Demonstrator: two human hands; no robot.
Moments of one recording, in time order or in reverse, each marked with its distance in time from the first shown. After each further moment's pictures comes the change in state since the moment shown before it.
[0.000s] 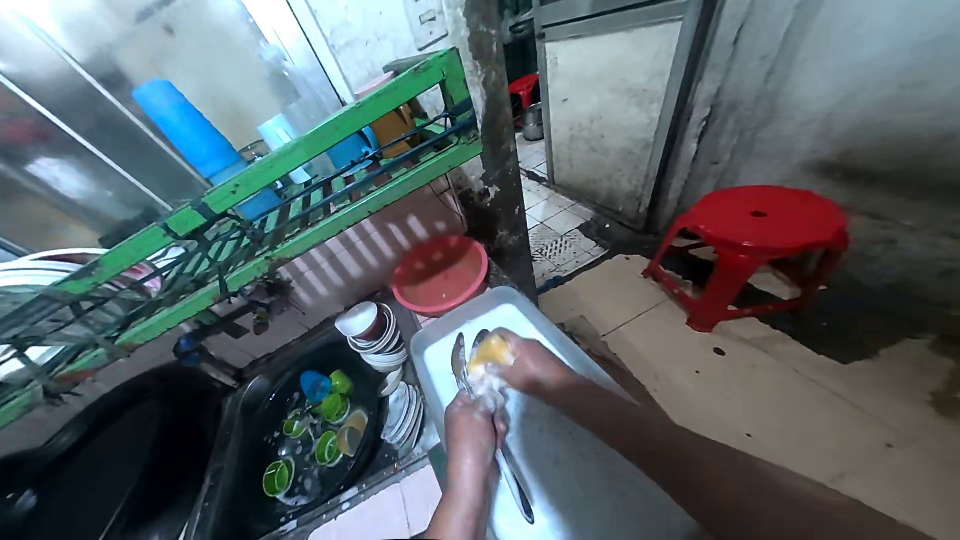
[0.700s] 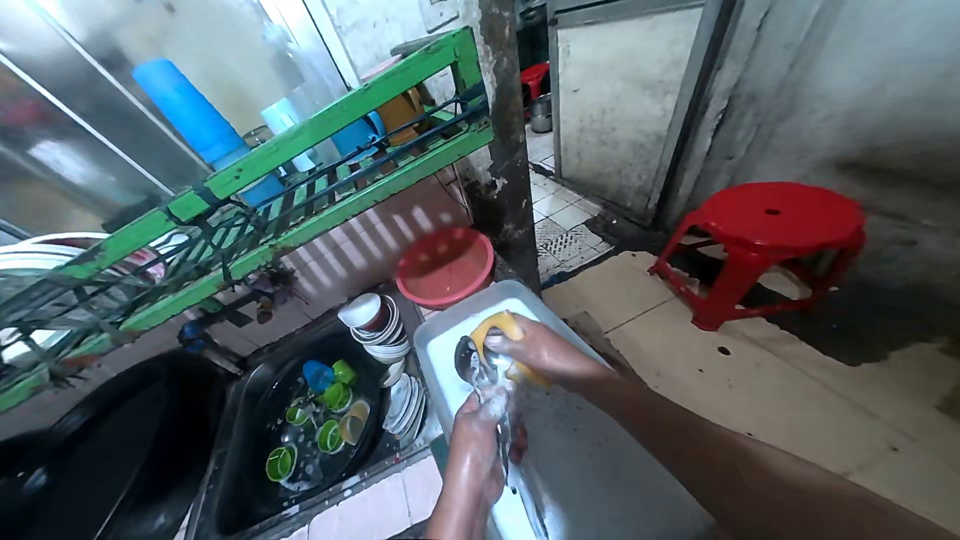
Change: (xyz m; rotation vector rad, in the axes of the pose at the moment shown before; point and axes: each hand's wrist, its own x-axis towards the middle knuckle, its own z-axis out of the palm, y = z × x) left_hand -0.014 -0.004 -0.012 -0.175 -0.199 -0.091; right_hand 0.008 0.010 -0.007 0.383 0.059 -0.088
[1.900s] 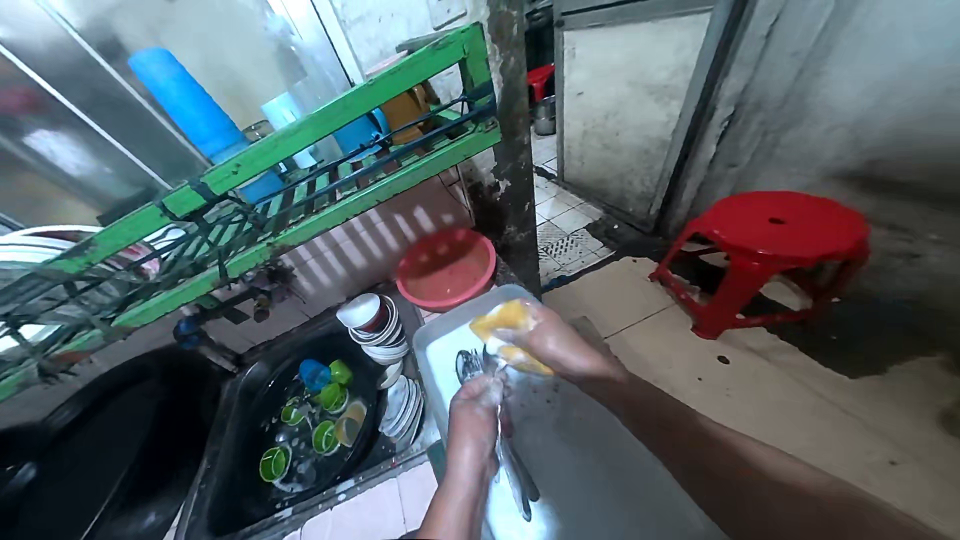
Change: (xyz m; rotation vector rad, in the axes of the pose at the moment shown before) left_hand 0.030 0.007 0.005 0.137 0.078 0.048; right_hand 0.005 -0.011 -0.006 0.019 0.117 -0.088
